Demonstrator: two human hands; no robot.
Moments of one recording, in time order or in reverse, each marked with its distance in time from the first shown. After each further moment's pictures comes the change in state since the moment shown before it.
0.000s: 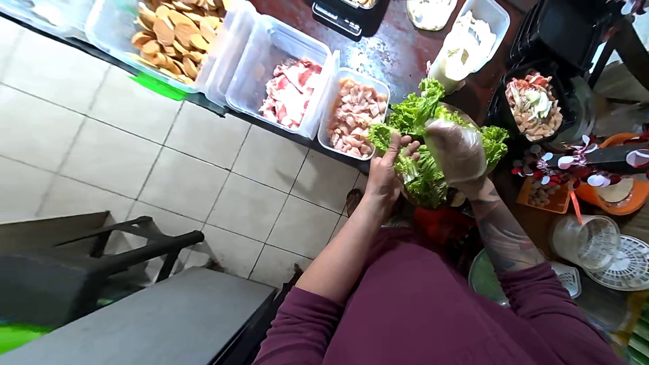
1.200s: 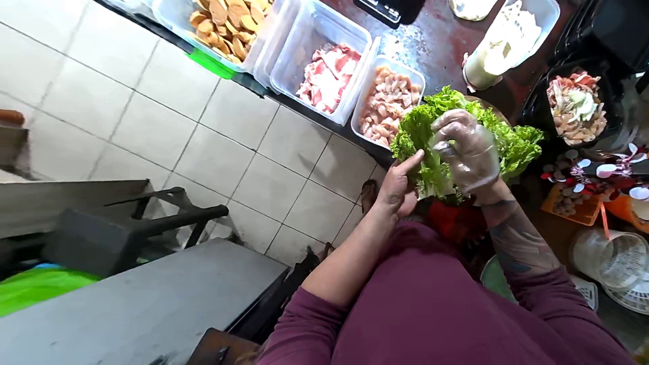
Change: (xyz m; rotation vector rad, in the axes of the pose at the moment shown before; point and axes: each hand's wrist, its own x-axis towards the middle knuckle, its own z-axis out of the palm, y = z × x) left_hand -0.066 0.027 -0.009 0.006 0.086 -0.198; right_hand 0.035 -0.046 0.022 0.336 -0.162 -0.117
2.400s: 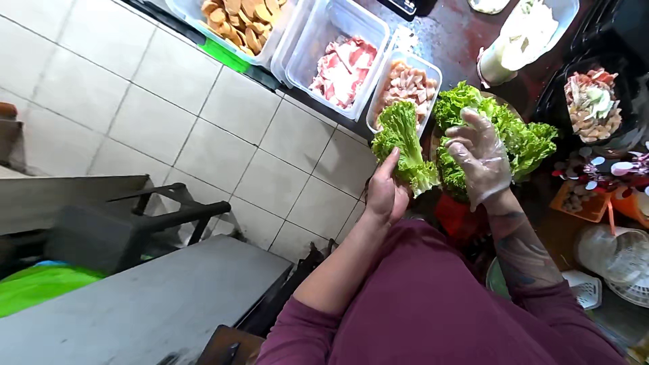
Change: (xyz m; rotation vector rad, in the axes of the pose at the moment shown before) left_hand -0.065 0.041 -0.005 -0.007 0.089 0.126; right_hand -0.027 -0.059 0.014 0.257 0.047 0.536
